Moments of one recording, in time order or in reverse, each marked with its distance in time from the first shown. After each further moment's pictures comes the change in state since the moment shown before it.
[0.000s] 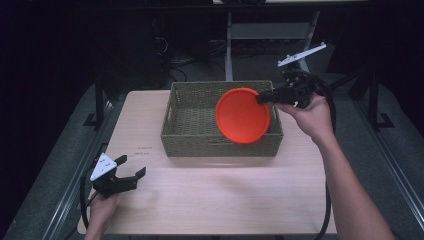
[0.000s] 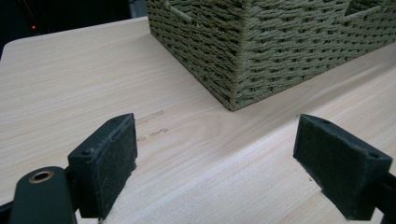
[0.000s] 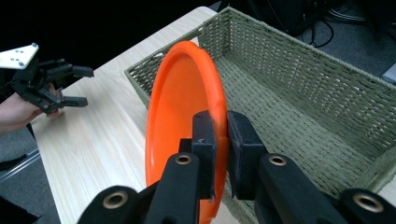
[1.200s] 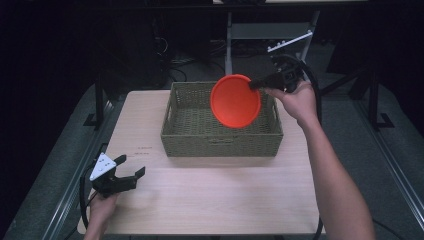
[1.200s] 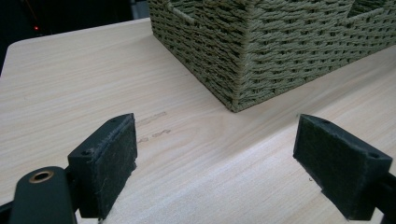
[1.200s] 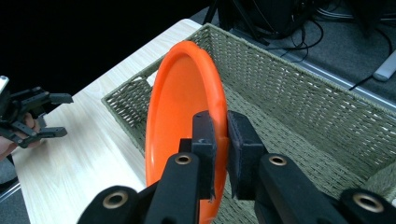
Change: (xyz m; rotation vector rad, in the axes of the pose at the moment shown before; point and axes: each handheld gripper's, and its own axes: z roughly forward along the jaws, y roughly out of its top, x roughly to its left) left arm 0.002 0.000 0.000 -0.002 0.009 -0.002; right arm -0.026 0.031 0.028 -0.007 -0.027 0.066
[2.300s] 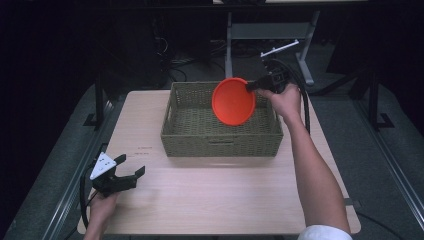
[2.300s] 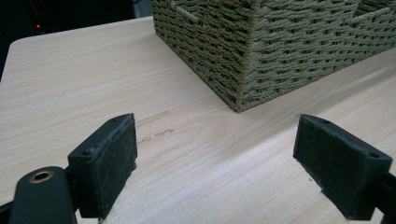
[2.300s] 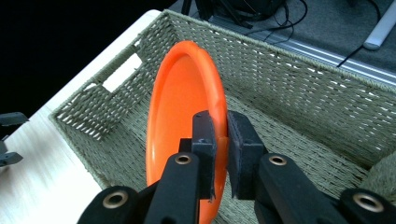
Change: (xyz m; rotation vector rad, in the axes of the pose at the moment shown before) left arm 0.002 0.000 0.001 0.002 0.004 -0.010; right arm -0.039 -0.005 0.052 0.035 -0.051 0.114
